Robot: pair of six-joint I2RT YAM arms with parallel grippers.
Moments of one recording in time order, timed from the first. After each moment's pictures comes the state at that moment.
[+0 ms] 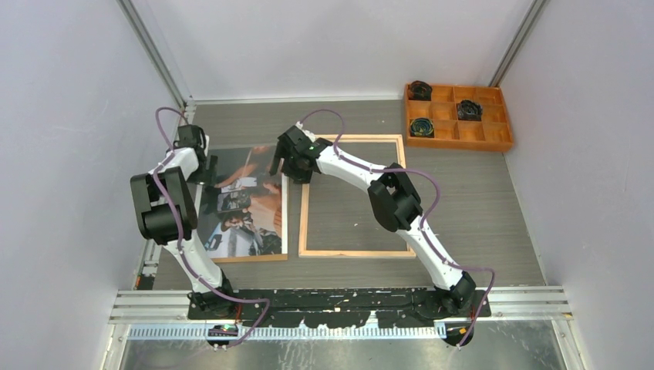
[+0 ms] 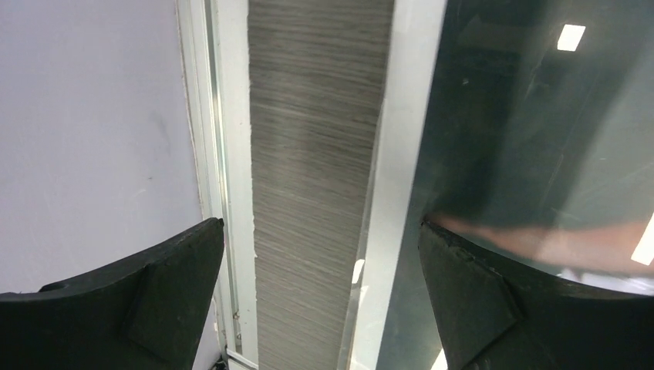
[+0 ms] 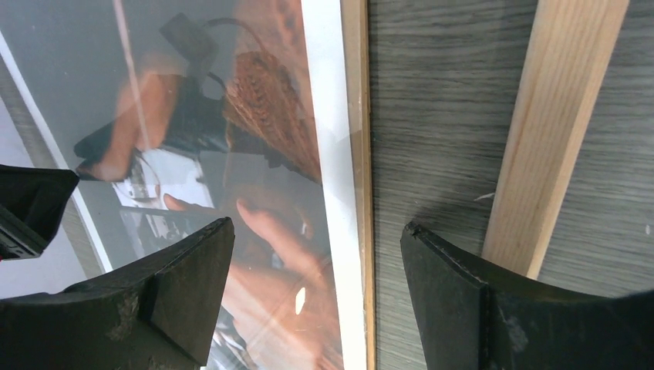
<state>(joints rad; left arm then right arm) 0.24 1.86 1.23 -0.45 -0.35 0.29 0.82 2.49 2.17 -0.59 0.02 0.96</state>
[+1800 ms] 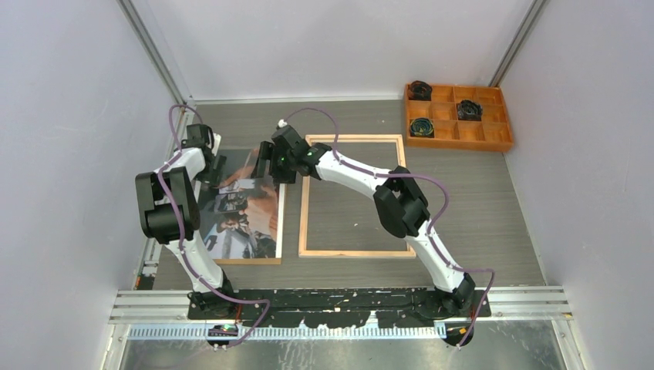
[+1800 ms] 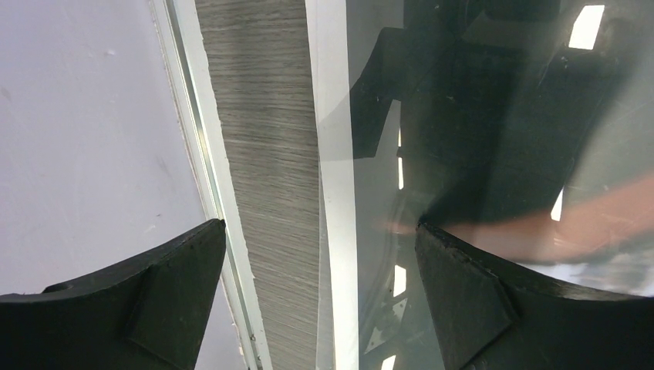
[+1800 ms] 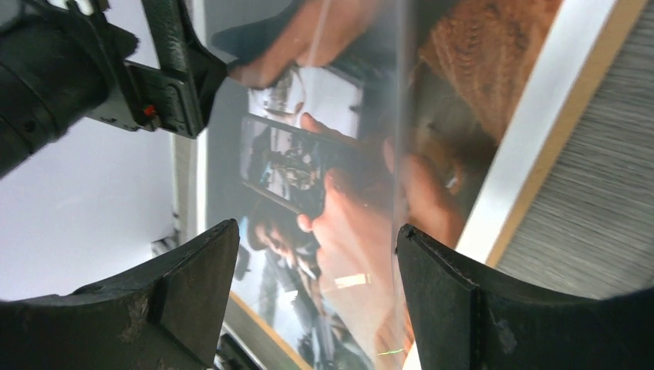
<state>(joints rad) 0.17 1.86 1.21 -0.40 -0.33 0.40 0.89 2.36 2.06 -0.39 -0.13 0.89</state>
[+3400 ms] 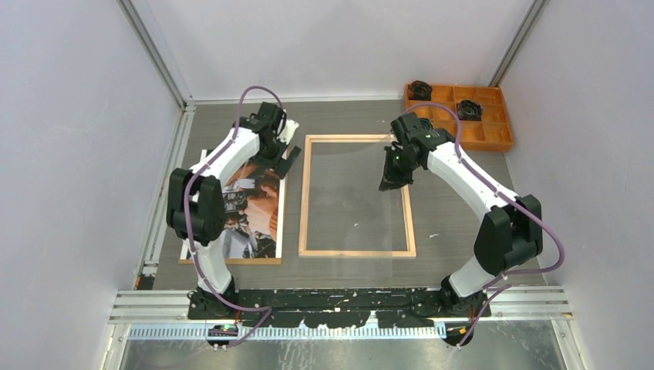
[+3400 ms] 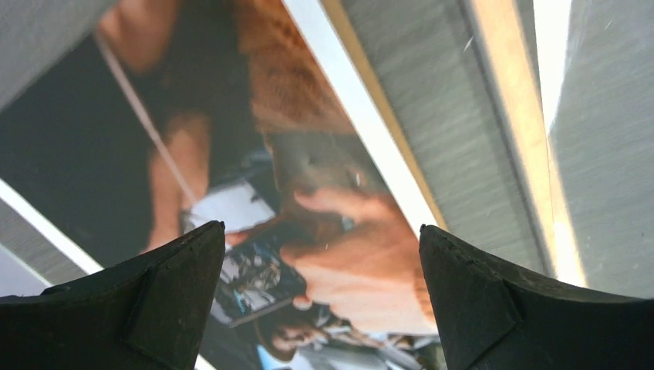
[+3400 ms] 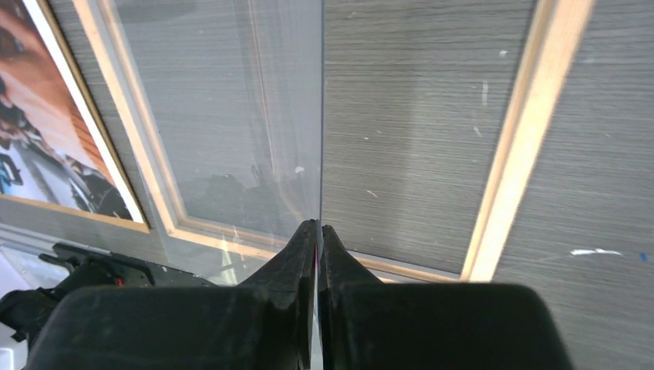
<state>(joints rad) -0.32 1.85 1.51 -0.84 -0.07 0.25 0.39 1.59 1.34 -0.91 -0.19 0.52</state>
